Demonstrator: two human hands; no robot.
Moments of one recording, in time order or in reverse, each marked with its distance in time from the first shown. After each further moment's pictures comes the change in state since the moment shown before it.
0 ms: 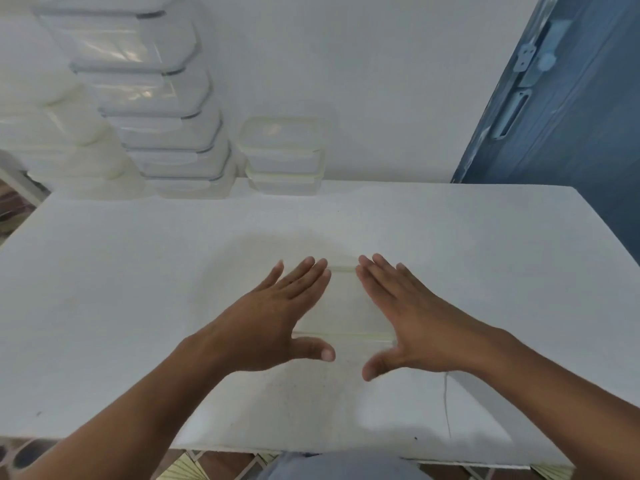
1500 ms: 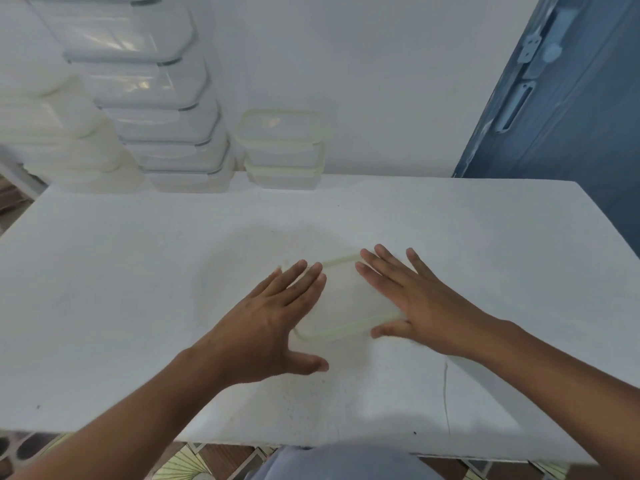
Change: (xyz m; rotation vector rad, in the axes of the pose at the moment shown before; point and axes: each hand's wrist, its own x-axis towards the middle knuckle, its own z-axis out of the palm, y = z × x) left_hand -0.014 0.004 0.018 0.022 0.149 0.002; right_hand 0.011 0.034 0.023 -0.077 0.179 -0.086
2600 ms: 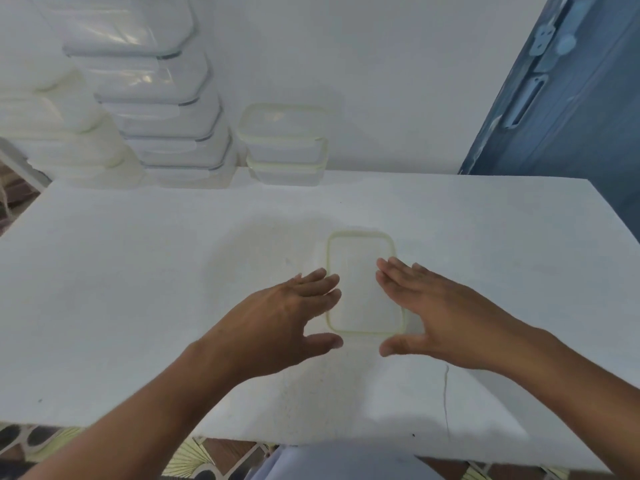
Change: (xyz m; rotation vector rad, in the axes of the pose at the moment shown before) left_hand 0.016 0.026 -0.029 -0.075 -0.054 -0.055; right_hand -0.020 -0.017 -0.043 0.097 -0.183 0.120
